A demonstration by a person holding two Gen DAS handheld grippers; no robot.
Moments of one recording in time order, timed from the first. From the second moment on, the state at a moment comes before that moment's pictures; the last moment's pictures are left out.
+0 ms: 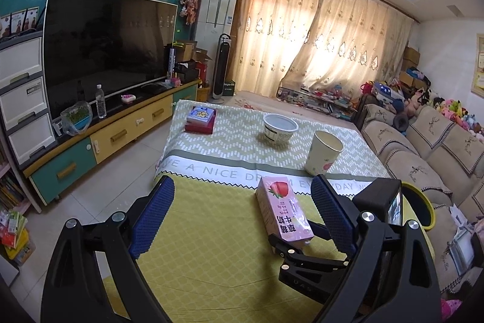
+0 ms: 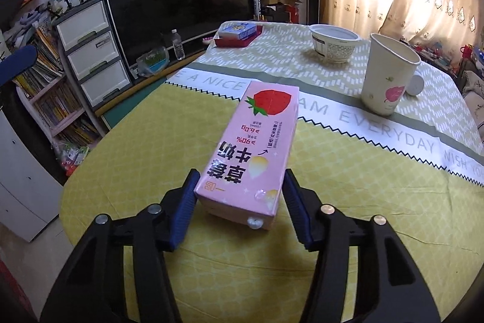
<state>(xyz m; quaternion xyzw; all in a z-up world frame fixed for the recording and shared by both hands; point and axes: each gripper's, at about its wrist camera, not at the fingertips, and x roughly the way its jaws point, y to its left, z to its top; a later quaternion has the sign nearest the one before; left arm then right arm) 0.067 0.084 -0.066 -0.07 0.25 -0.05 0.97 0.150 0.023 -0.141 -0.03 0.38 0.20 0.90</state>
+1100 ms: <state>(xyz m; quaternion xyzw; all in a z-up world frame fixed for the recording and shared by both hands) 0.118 -0.025 -0.083 -0.02 0.29 -0.15 0.95 0.104 -0.301 -0.097 0.11 0.30 -0.04 0.95</state>
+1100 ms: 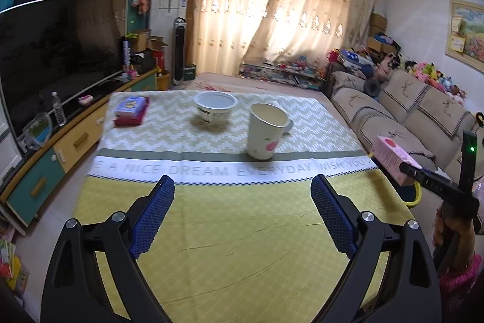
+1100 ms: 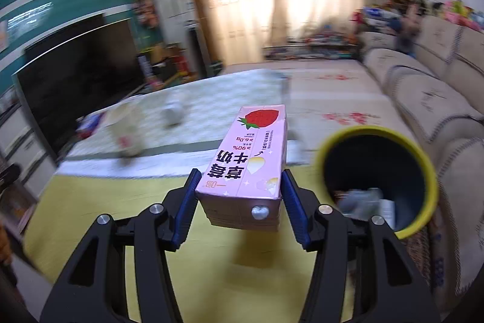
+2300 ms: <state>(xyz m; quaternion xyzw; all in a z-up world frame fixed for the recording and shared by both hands) 0.278 -0.117 -0.137 0.03 0.35 -0.16 0.92 0.130 -0.394 -0.126 0.14 0.31 -0.15 0.93</state>
